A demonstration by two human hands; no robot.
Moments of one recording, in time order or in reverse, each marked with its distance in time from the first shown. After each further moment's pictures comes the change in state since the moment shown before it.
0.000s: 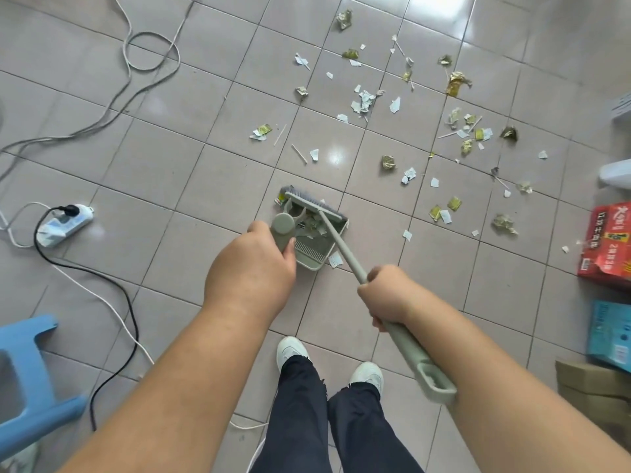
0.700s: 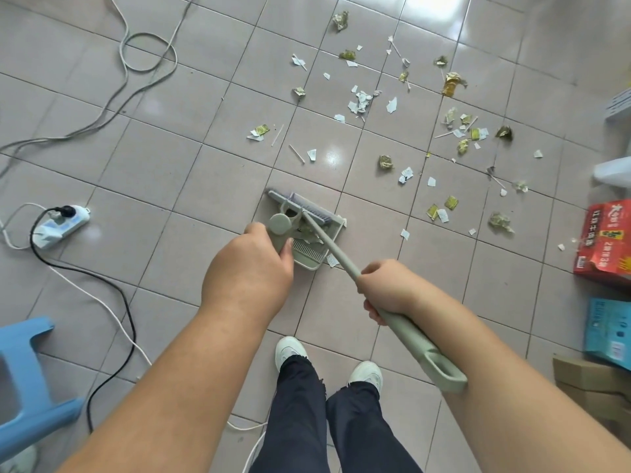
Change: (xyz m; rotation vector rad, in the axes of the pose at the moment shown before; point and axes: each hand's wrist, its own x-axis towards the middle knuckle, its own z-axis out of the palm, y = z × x) left_hand -0.007 -0.005 0.002 -0.002 0.017 0.028; right_hand -0.004 0.000 -0.003 0.193 -0.052 0.005
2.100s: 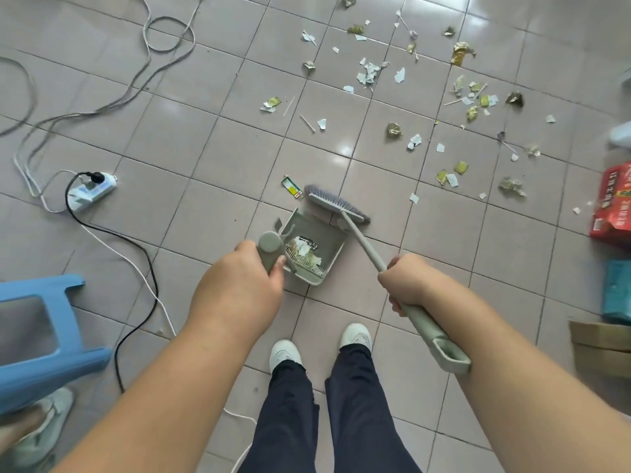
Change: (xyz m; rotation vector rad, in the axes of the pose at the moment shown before) left_hand -0.165 -0.062 0.023 0.027 -0.055 -0.058; right_hand -0.038 0.137 0.059 -0.140 0.114 0.027
